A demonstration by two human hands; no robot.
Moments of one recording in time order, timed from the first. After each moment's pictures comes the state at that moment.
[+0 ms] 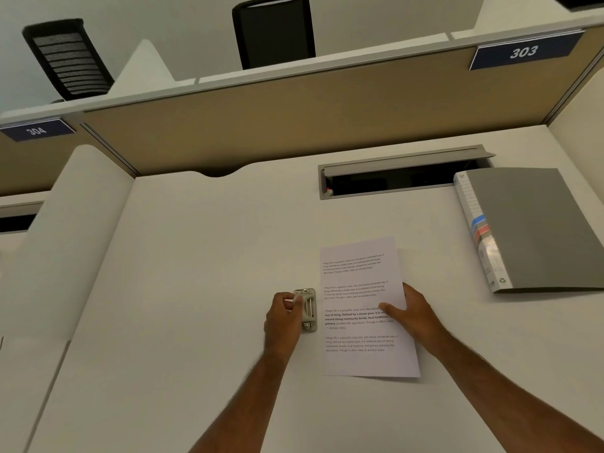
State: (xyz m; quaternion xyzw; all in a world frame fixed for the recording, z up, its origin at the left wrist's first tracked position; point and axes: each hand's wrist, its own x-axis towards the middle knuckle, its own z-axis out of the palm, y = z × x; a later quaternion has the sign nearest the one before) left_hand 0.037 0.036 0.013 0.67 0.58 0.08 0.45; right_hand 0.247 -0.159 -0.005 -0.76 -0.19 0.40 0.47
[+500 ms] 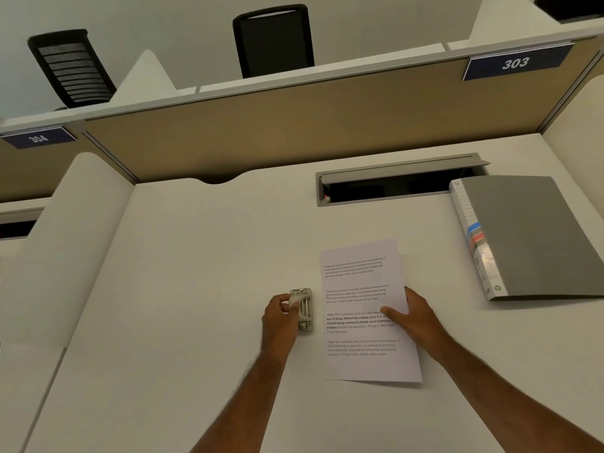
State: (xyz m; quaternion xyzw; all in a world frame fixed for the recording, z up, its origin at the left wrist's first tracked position) left_hand 0.048 0.039 0.023 0.63 0.59 0.13 0.49; right_hand 0.260 -0.164 -0.004 -0.77 -0.20 0.39 0.46
